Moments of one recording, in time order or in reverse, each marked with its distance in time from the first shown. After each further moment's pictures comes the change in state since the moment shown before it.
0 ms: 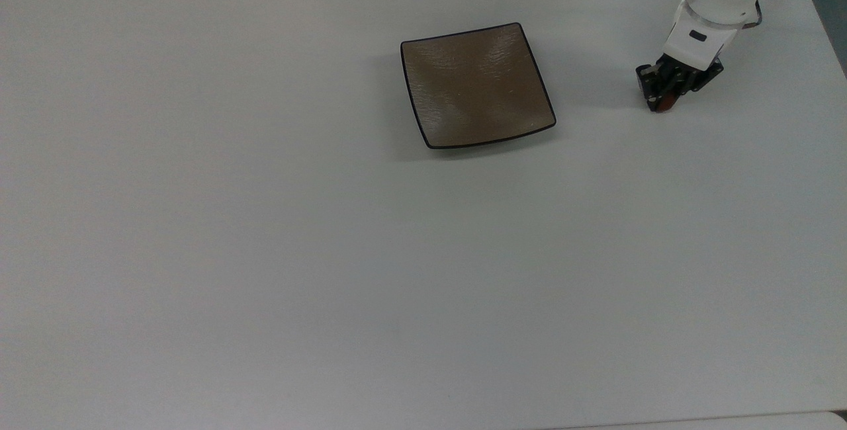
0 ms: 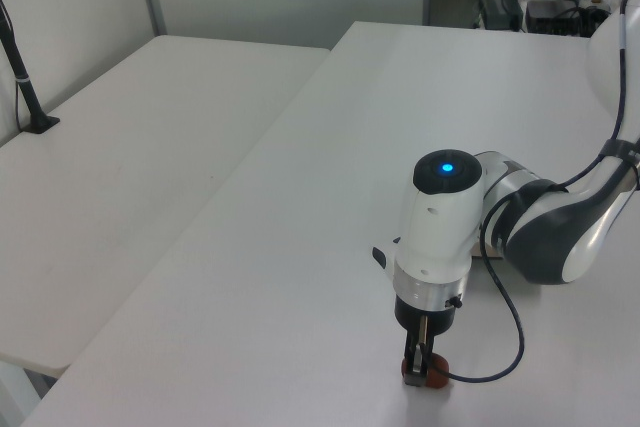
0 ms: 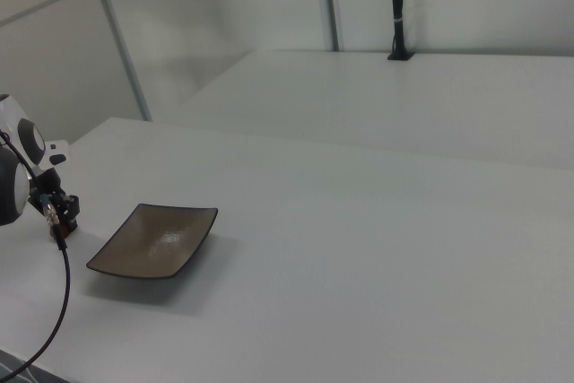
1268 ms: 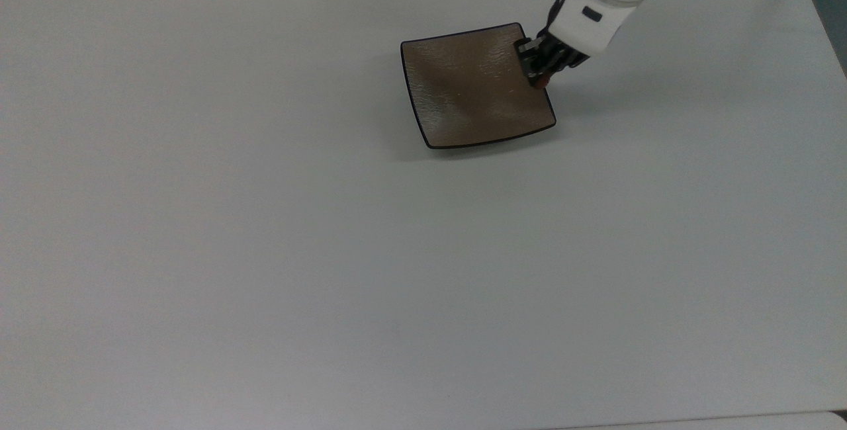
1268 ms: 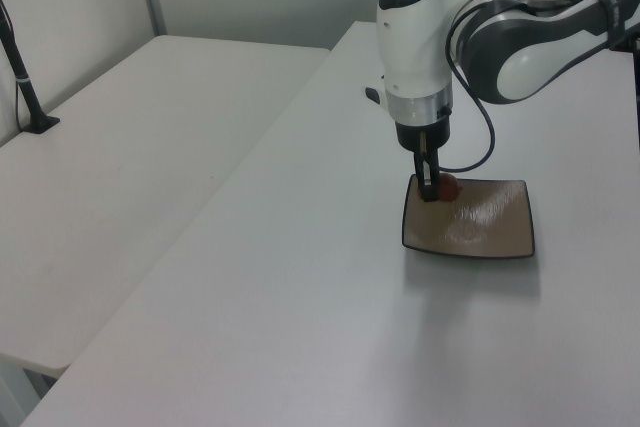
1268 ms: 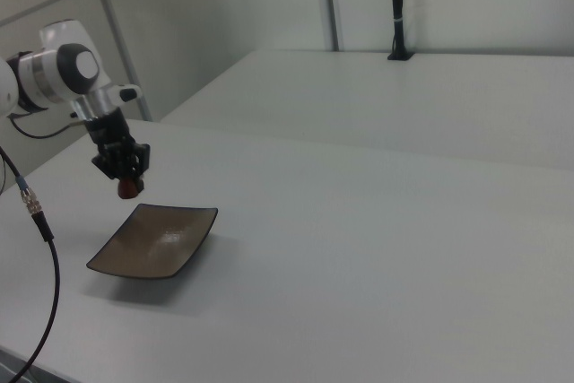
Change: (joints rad) arm -0.120 -0.296 -0.231 -0.033 0.159 -0.422 -0.546
